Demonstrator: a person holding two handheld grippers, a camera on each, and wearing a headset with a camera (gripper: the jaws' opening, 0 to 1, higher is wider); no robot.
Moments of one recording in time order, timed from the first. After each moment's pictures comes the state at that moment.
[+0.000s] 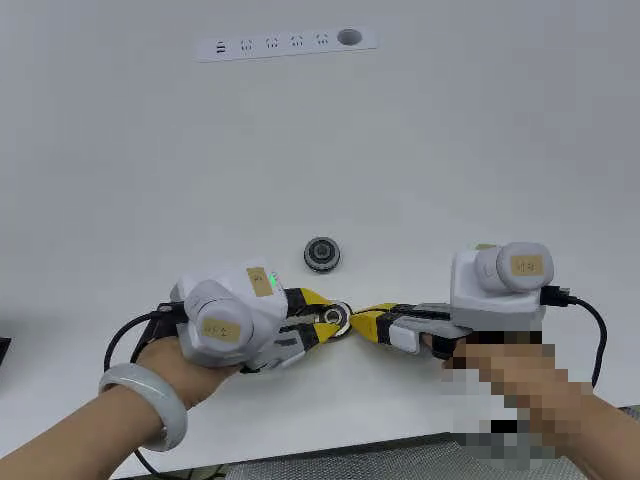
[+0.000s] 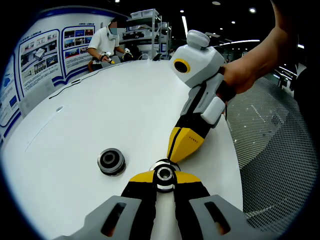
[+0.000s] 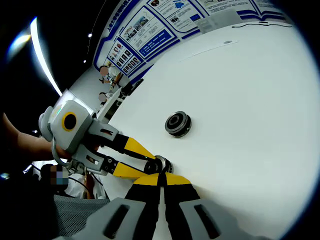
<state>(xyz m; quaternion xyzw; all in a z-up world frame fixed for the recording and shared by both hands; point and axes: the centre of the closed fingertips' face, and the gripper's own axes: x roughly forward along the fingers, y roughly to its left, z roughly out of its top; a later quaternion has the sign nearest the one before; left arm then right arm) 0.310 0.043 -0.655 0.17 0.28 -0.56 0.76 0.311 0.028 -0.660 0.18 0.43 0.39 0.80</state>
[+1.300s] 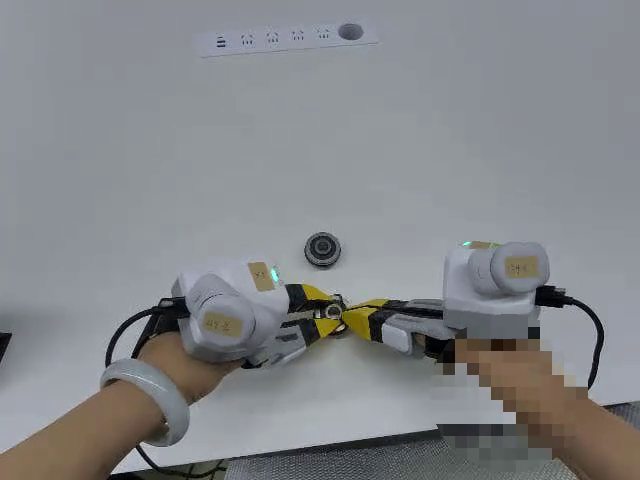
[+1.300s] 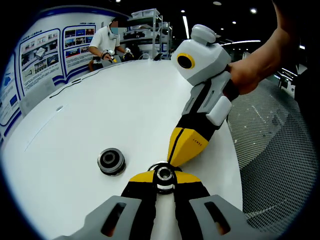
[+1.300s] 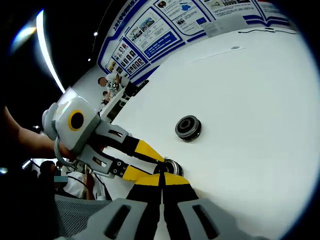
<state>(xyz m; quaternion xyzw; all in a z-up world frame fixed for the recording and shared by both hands) 0.310 0.042 -0.655 0.17 0.28 -0.55 0.77 0.308 0.040 -0.648 0.17 0.41 0.41 0.80</state>
